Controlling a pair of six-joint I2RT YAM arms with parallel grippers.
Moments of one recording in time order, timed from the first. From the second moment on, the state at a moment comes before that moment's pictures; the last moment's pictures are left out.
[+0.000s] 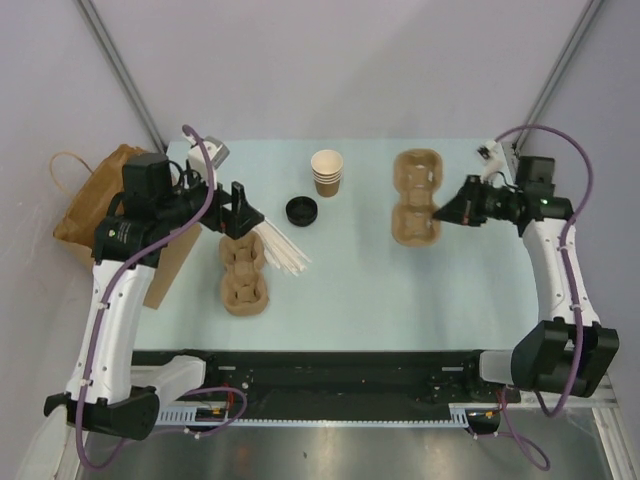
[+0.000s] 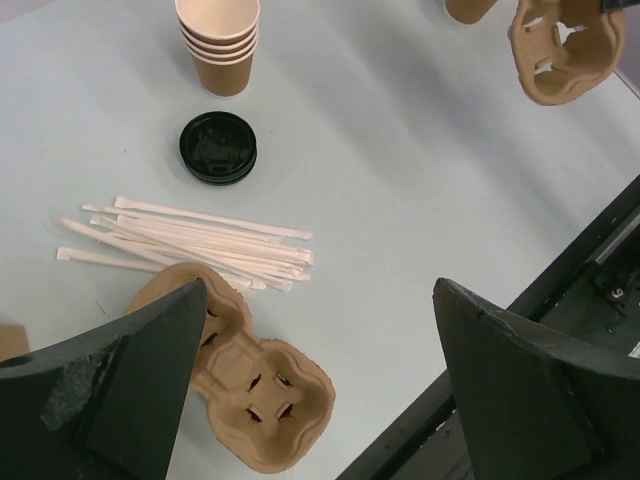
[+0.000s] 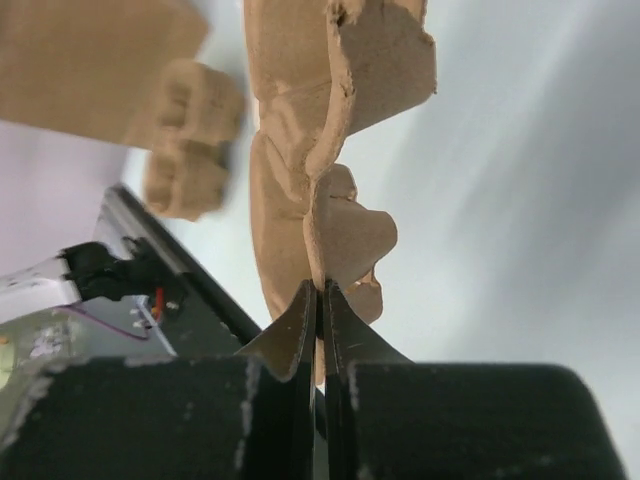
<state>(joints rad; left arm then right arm) -0.16 1.09 1.45 -0.88 0.55 0.10 -0.07 1.31 1.27 -0.69 -0.92 0.11</state>
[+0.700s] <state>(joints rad) -0.09 1.03 1.48 -1.06 0.53 0.19 -0.33 1.51 1.21 -1.20 -0.75 -0.51</state>
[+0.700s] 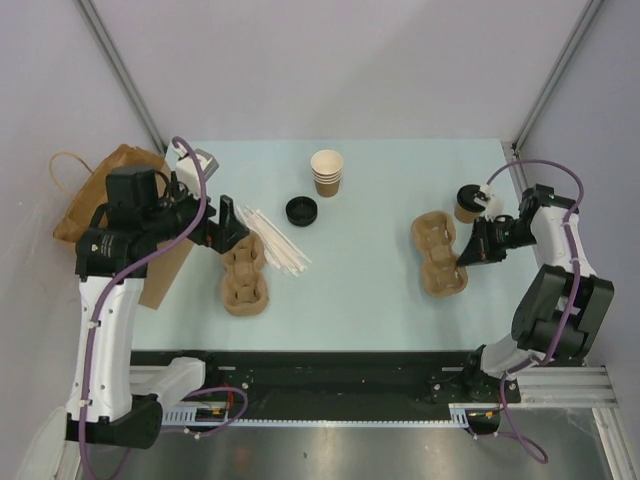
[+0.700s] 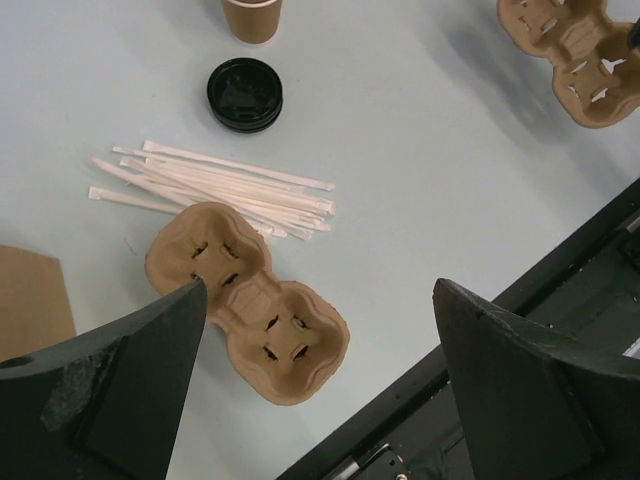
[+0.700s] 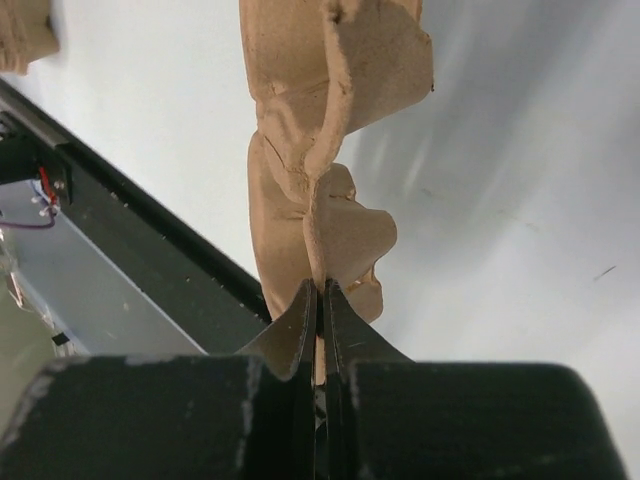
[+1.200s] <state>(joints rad) 0.22 1.13 1.75 -1.28 0.48 0.32 -0.27 1.73 1.21 -1.01 -0.68 -0.38</state>
